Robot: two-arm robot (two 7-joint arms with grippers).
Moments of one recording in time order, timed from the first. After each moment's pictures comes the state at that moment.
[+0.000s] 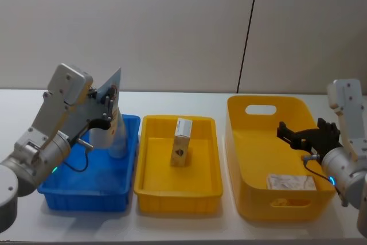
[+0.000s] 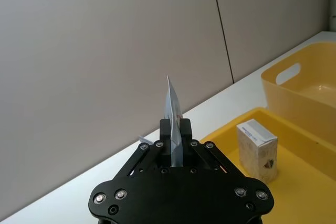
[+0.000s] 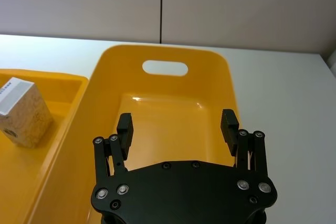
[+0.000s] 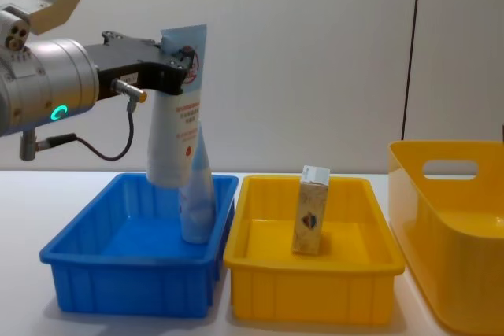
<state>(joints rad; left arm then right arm) -0.44 0.33 0.41 -1.53 -0.11 0.08 -0.17 0.25 0.18 -0.04 -1.64 0.09 0.54 0.04</state>
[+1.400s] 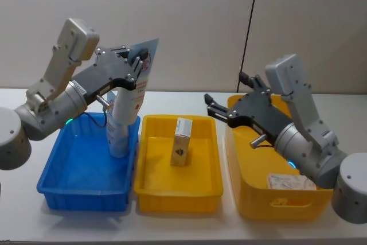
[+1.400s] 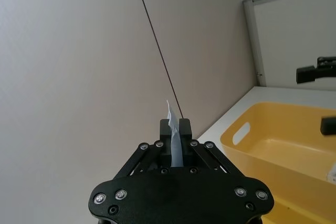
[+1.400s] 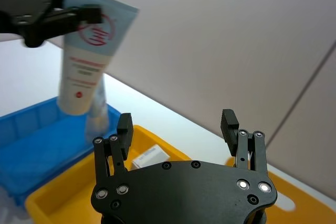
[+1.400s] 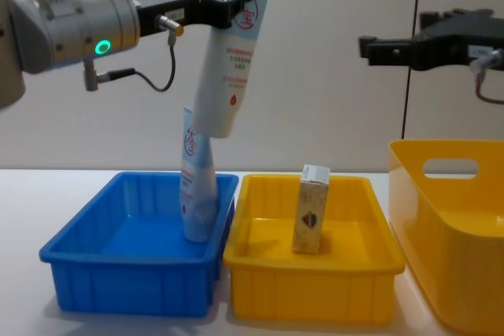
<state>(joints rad) -0.74 0.24 0.43 -1.16 -0.25 -0.20 -0.54 0.34 0.27 -0.24 -1.64 0.08 0.19 0.35</state>
